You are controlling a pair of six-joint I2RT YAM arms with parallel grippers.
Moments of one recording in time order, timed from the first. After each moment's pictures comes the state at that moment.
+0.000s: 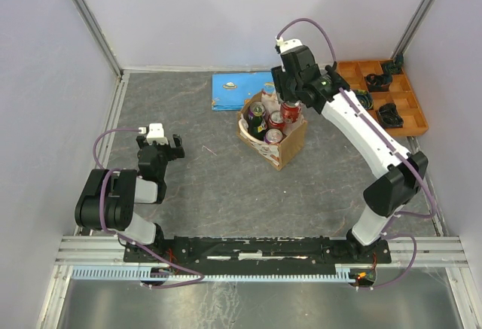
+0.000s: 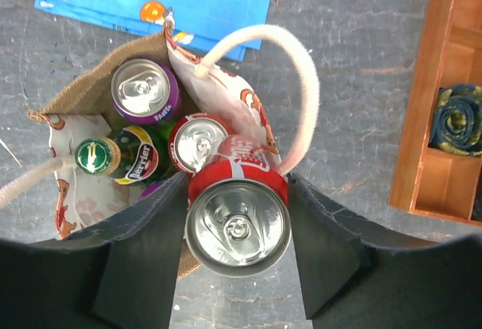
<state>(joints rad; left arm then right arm) -0.03 1.52 0.23 1.11 -0.05 -0.01 0.55 1.72 1.81 -0.81 0.32 0.12</state>
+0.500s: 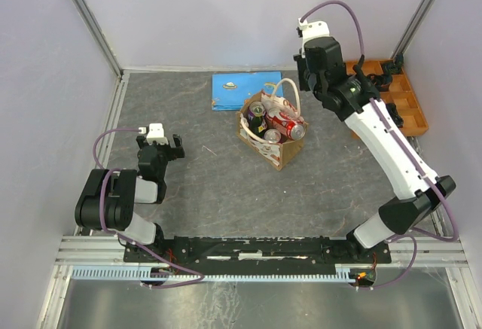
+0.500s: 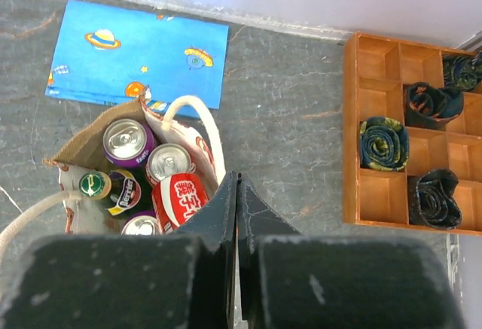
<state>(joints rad) -0.03 1.52 0.23 1.11 -0.05 -0.01 0.55 1.55 1.84 -0.74 0.45 0.07</state>
